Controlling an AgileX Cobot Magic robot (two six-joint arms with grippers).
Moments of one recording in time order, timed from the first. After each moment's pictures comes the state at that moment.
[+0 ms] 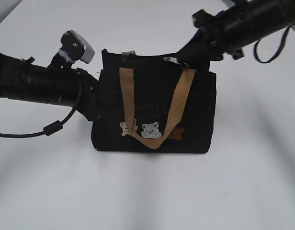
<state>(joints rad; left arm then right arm) -0.34 1.80 -0.90 -1.73 0.56 2.31 0.15 1.83 -1.32 1.07 0.88 -0.69</state>
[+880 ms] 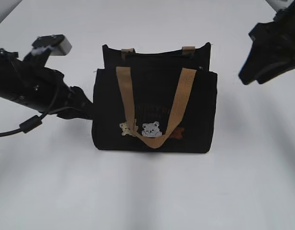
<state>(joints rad) -0.34 1.63 -0.90 -0.97 0.54 1.07 0.10 1.60 -1.32 0.49 1.18 -0.37</state>
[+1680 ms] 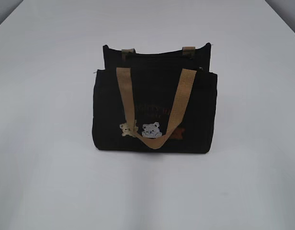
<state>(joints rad) -0.34 0.54 -0.63 -0.20 0.87 0.10 0.27 0.51 -0.58 0.09 1.13 -0.15</state>
